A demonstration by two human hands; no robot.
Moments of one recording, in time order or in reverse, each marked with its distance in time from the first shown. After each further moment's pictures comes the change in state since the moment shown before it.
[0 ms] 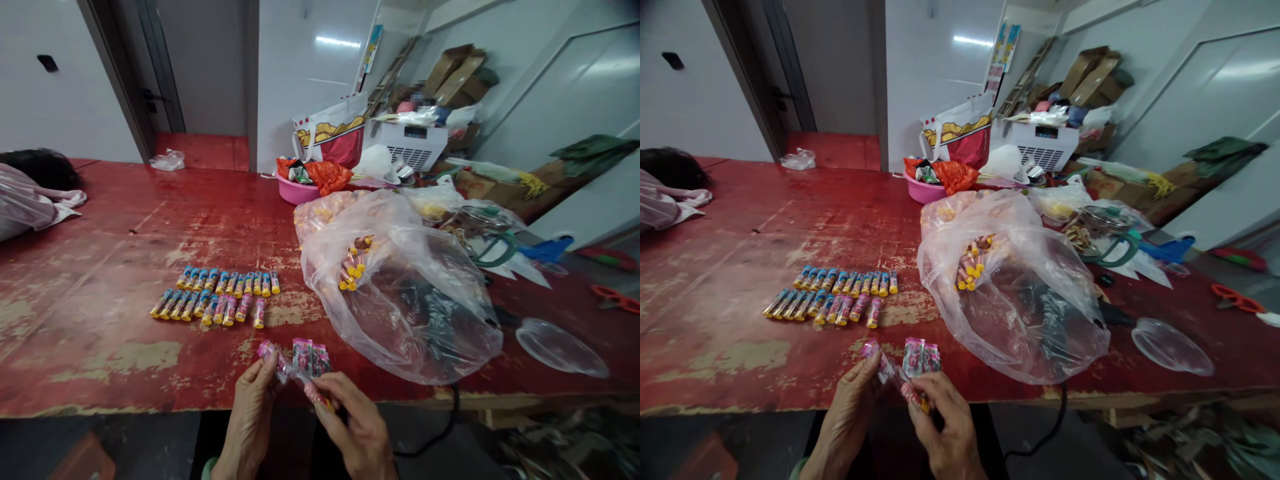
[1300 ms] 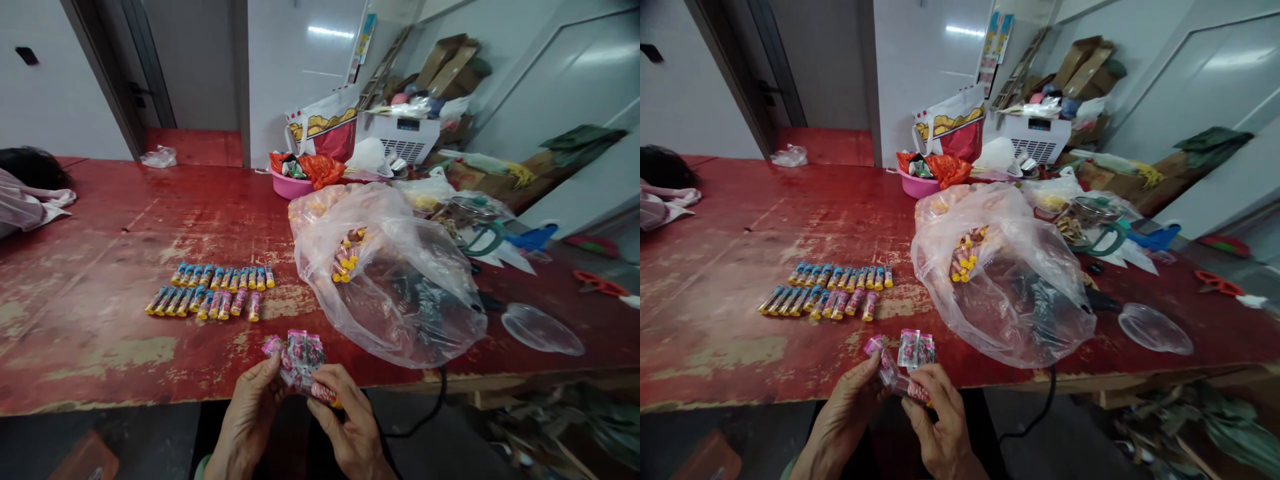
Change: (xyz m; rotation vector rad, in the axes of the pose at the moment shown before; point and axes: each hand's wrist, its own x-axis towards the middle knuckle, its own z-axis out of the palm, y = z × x) left_hand -0.015 0.003 0.000 -0.051 -0.110 -0.166; right_hand -0.013 -0.002 -0.003 -0.194 0.032 -0.167
